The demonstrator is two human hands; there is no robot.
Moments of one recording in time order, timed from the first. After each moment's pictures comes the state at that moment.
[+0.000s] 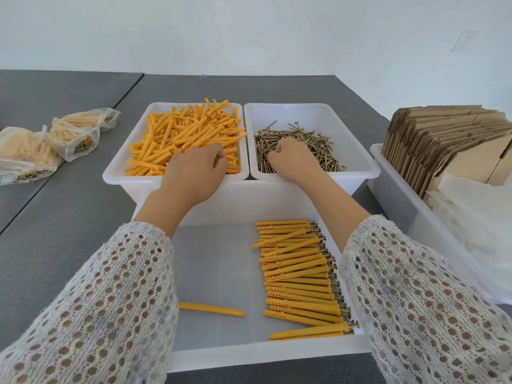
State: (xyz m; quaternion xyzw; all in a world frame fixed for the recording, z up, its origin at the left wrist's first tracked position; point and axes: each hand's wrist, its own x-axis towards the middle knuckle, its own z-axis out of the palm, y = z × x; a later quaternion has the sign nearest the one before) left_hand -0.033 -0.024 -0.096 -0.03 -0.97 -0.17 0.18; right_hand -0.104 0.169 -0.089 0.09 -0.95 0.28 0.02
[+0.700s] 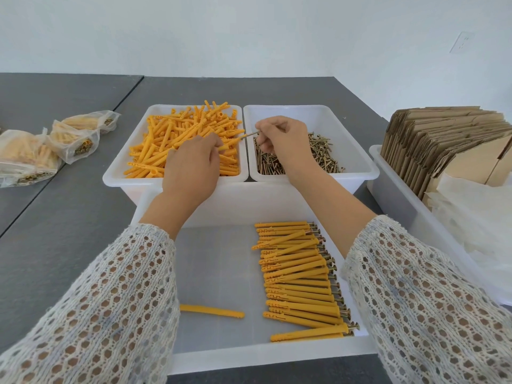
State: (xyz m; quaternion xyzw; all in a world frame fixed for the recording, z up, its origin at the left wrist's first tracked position) left_hand -0.035 -0.019 -0.095 0.00 -0.95 -0.20 0.25; right_hand -0.093 0.153 -0.071 0.12 -0.72 0.68 0.06
